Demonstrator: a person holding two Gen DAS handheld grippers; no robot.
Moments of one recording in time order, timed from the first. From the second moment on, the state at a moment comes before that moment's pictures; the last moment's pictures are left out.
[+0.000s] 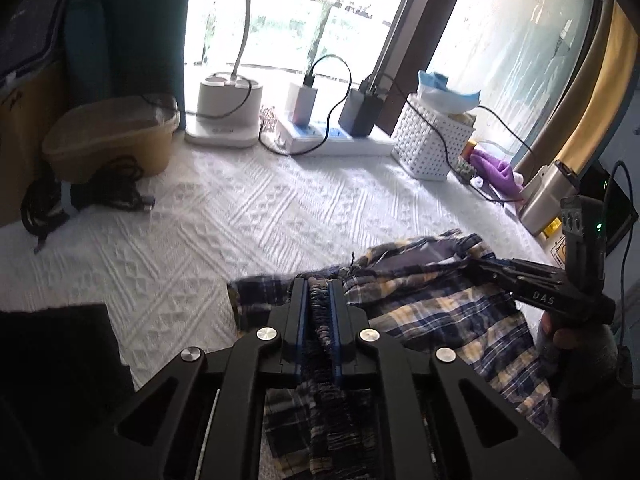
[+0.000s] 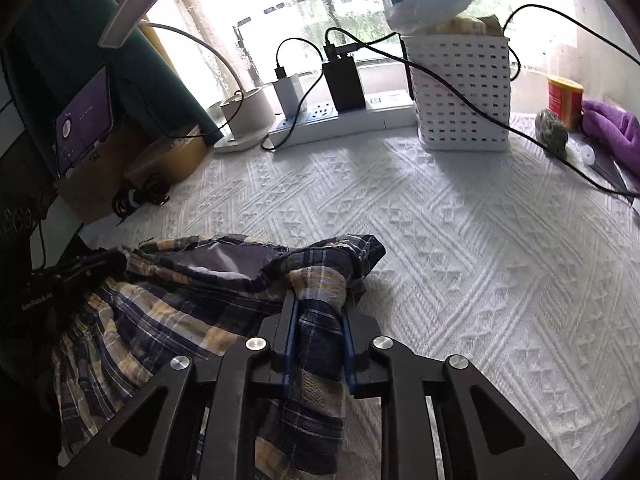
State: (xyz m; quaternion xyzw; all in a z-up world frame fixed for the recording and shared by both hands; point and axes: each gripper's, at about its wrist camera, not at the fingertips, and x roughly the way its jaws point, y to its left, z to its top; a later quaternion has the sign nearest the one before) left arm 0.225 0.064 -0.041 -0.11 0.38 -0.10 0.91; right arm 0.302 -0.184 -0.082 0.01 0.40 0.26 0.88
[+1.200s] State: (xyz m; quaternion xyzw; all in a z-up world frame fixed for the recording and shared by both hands) left arm 0.224 0.093 -0.055 -0.15 0.39 -0.06 0.91; right arm 0.346 -0.170 -0.078 0.00 0.40 0.22 0.89
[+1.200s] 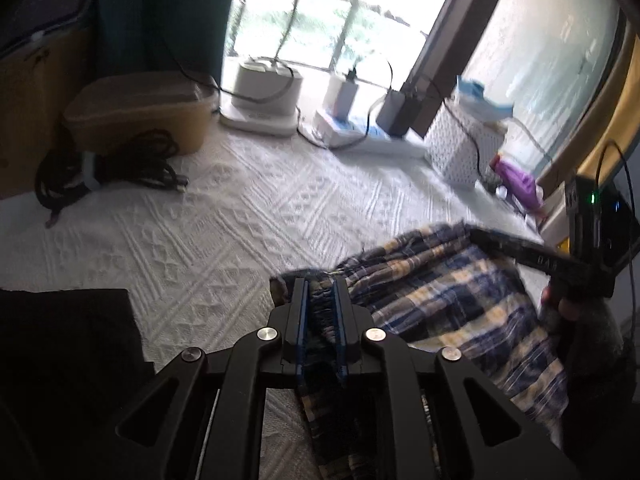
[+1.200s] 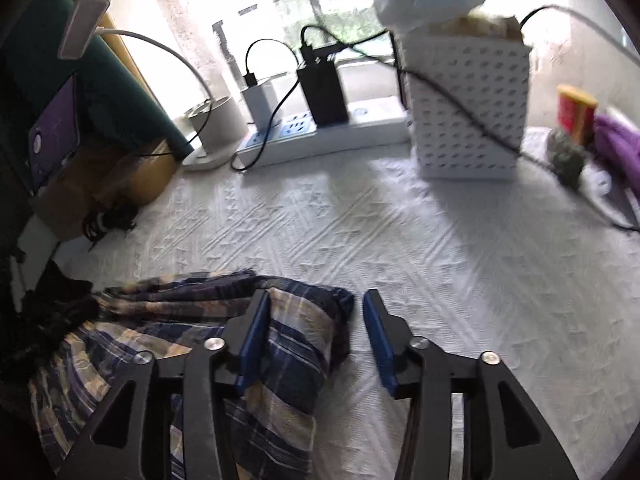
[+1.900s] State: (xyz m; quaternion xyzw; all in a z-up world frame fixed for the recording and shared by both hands) left arm 0.146 0.072 -0.038 -0.15 0.39 -0.08 0.91; right arm 0.245 -0.213 -0.037 -0.03 0.37 0.19 0.91
